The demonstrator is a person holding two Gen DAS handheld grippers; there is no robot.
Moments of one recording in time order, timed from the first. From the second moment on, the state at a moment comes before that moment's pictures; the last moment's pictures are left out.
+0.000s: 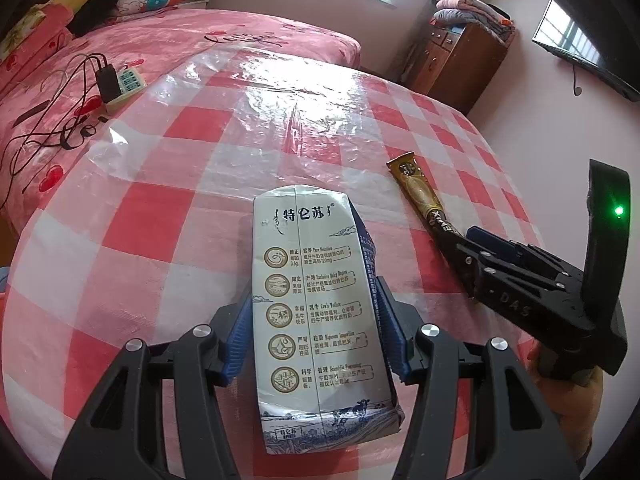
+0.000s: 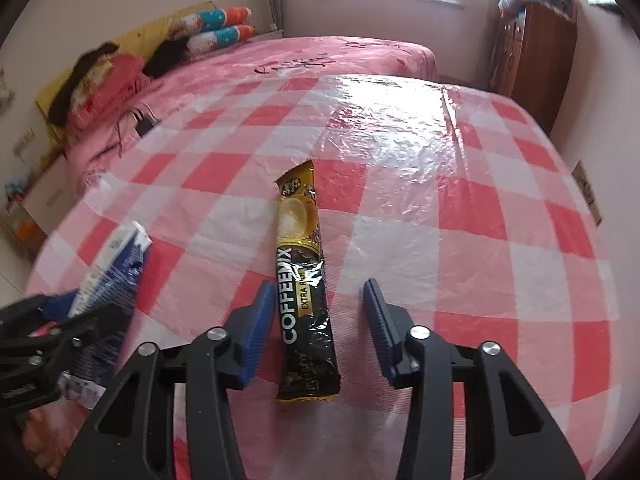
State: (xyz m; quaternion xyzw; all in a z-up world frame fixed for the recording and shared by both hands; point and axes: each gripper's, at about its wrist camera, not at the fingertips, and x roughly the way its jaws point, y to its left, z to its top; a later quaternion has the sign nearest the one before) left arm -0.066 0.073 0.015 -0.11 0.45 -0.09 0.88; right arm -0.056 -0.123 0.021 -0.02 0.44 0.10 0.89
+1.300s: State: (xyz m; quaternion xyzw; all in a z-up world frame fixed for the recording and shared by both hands) left arm -0.115 0.153 0.030 -0.17 0.42 -0.07 0.89; right arm -0.105 -0.038 0.042 -0.12 0.39 0.12 0.90
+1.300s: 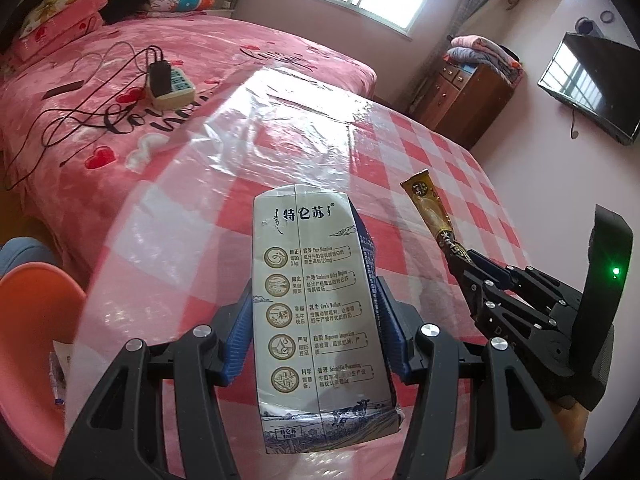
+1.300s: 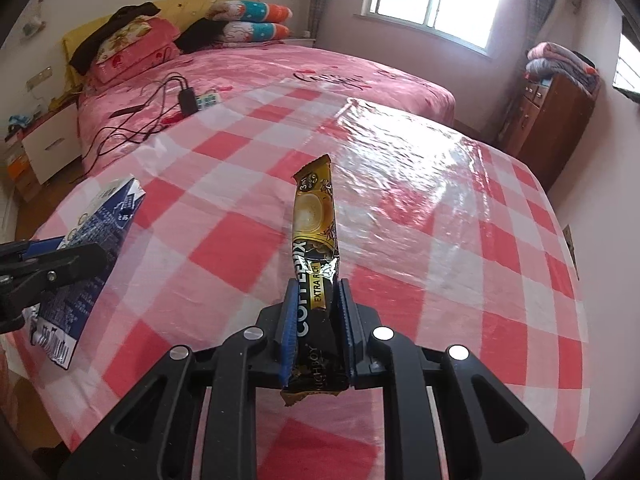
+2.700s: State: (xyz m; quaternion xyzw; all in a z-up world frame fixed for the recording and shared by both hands) left arm -0.199 0.337 -0.004 -0.26 0.40 0.10 0.87; right arm -0.161 0.168 0.039 -0.10 0.45 0.42 0.79
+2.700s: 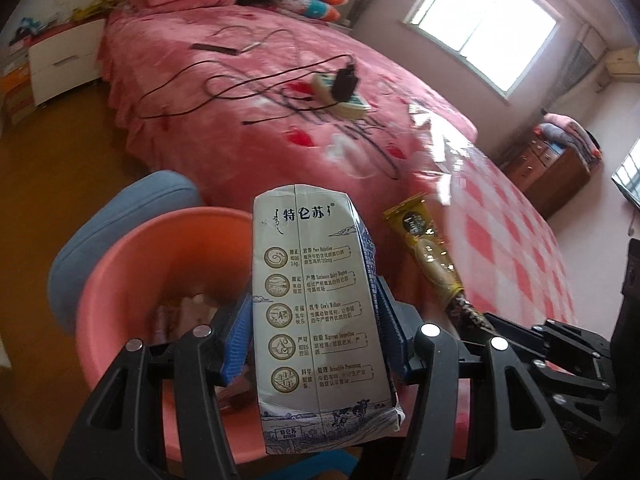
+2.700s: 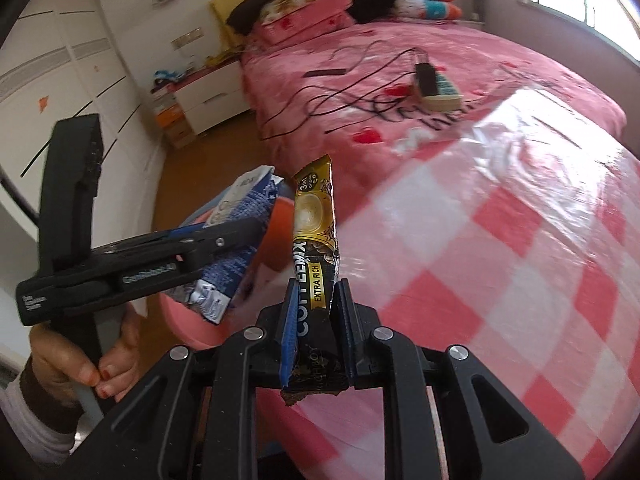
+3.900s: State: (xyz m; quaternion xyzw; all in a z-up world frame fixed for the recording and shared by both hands) left arm -0.193 0.326 0.022 -0.17 0.34 0.16 0.91; right arm -0.142 0.078 0.042 -0.02 0.41 0.31 0.86
